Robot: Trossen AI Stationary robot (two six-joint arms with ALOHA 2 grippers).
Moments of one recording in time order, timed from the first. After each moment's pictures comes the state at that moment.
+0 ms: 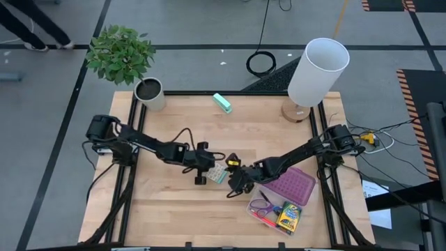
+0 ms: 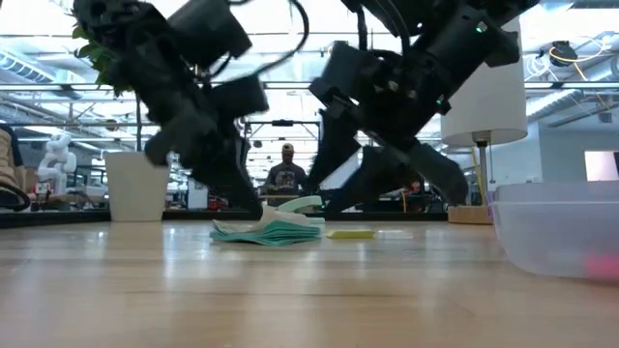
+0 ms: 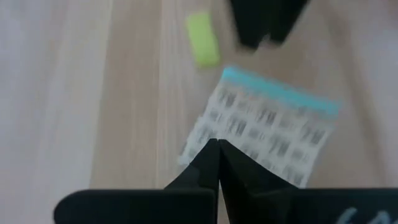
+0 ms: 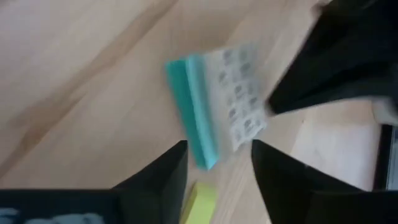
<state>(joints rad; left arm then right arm) -0.13 1.68 0.78 0.04 -0.11 -0.01 0.28 1.88 1.03 -0.02 0.37 -0.64</state>
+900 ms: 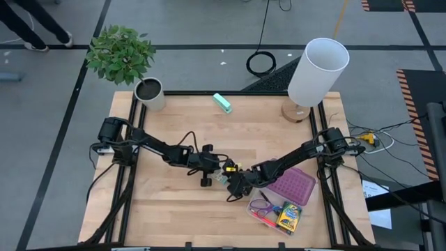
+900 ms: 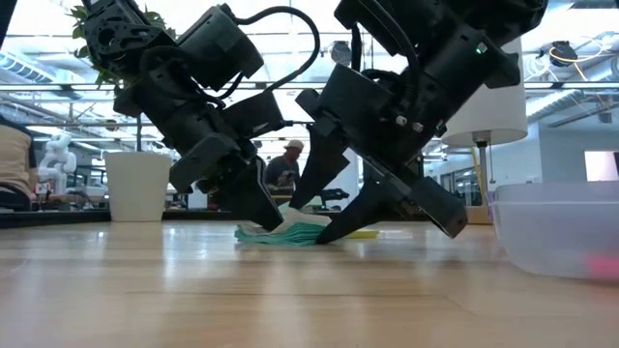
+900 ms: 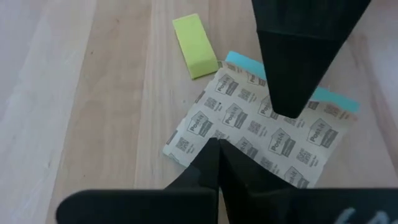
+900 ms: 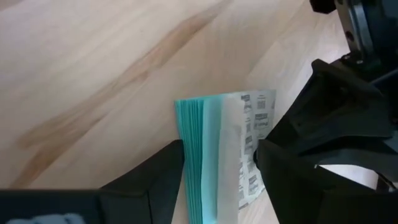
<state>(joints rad) -0.13 1.84 0.78 0.20 -0.08 -0.04 0.29 1.98 1.03 0.08 0.36 -0.78</state>
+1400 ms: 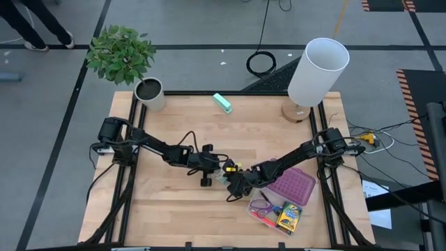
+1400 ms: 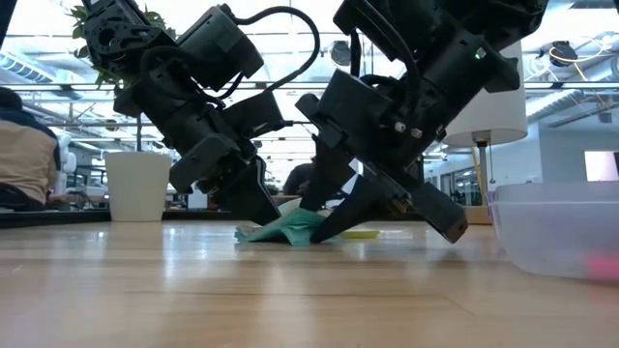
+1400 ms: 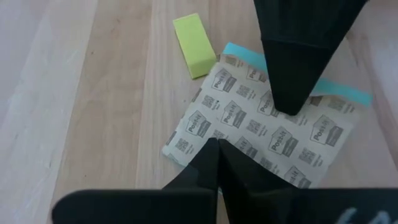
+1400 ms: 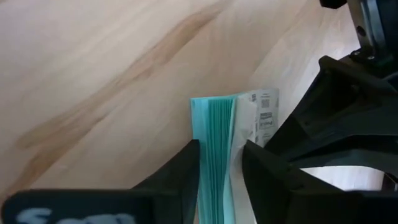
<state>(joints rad) -0.13 1.84 0.78 0.20 -0.08 -0.03 0.28 1.98 1.03 0.08 0.36 -0.77</state>
